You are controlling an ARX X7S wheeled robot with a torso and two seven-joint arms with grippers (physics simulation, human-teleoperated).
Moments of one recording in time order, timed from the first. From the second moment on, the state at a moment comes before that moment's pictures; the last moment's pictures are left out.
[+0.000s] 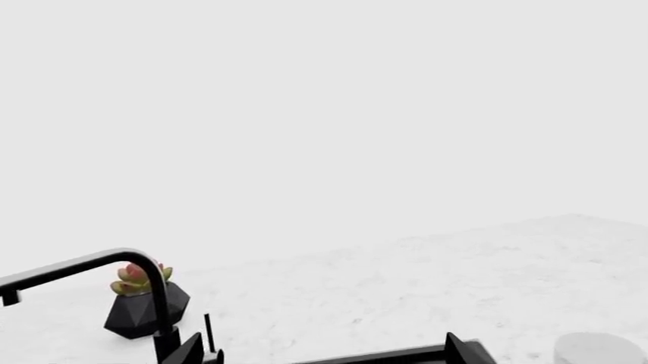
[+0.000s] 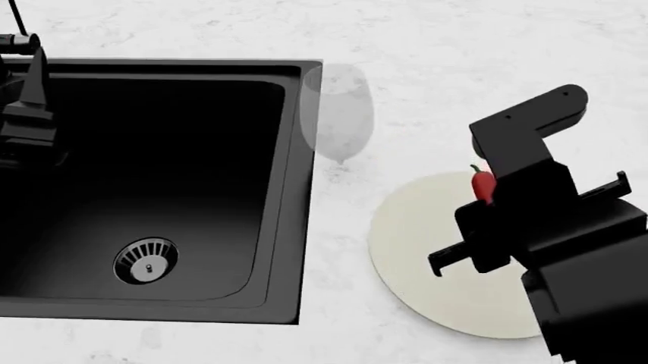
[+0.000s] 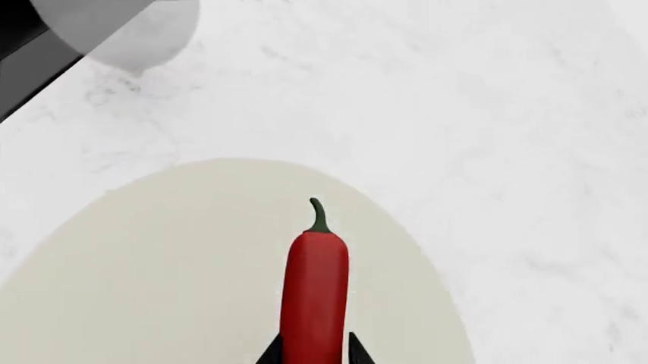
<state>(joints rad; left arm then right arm) -0.75 -0.32 0.06 0.68 -0.31 -1.08 -0.21 1.08 0.48 -0.48 0.13 0.30 1.30 -0.18</state>
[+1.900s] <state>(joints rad) -0.75 -0.34 0.06 0.73 -0.36 -1.08 -0.24 0.89 0.87 0.15 -0.57 1.55 1.47 0.63</state>
